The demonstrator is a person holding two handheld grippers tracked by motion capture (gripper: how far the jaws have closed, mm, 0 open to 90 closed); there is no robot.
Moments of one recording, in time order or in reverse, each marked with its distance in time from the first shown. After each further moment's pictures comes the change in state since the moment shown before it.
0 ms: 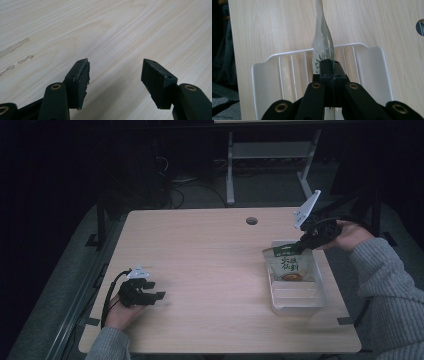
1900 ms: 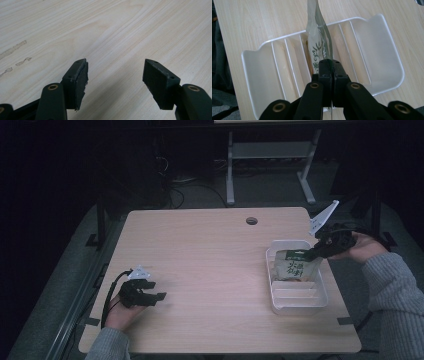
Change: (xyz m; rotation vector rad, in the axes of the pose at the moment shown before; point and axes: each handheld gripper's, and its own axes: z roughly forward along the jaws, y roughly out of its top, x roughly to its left) left arm -0.003 0.001 -0.002 0.002 0.001 0.014; right arm 0.004 -0.047 0.006 -0.019 -0.037 0.130
